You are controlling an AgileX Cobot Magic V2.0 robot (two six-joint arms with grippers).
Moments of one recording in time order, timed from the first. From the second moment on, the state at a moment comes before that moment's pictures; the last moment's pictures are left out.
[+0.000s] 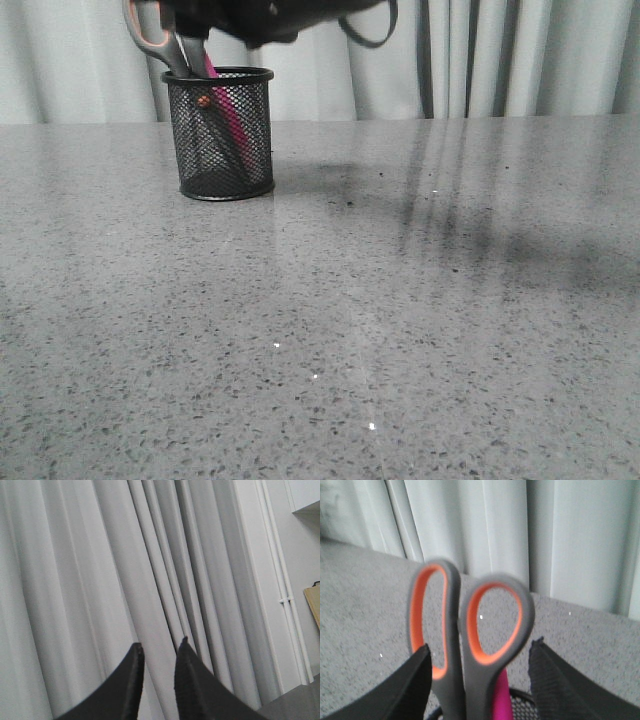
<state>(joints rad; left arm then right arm) -0.29 0.47 -0.85 -1.53 0.28 1.67 0.64 1.87 -1.36 0.01 -0.36 0.05</state>
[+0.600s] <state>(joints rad) -0.29 0.17 -0.39 -1.66 -0.01 1.59 0.64 0.93 -0.93 -0.17 0.29 0.05</state>
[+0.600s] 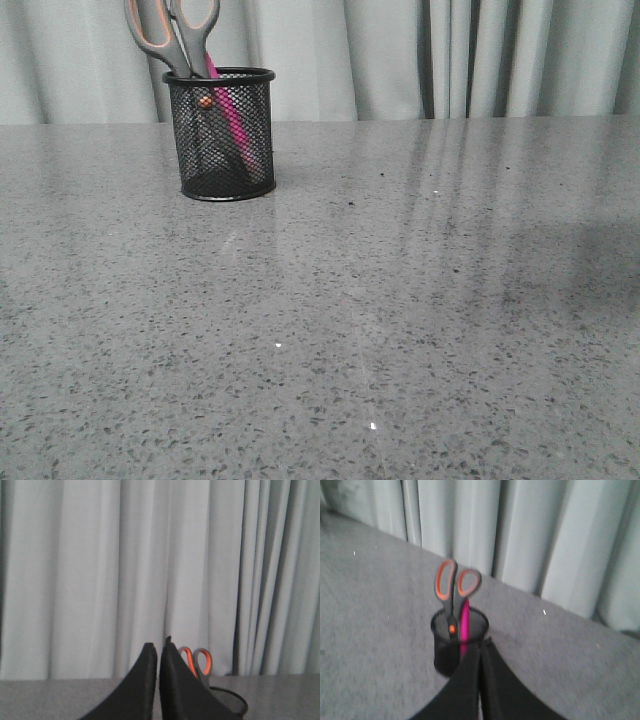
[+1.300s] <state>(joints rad) -0.29 0.06 -0.16 -1.76 0.10 1.59 0.64 -0.01 -0.46 -0.24 0.49 0.05</state>
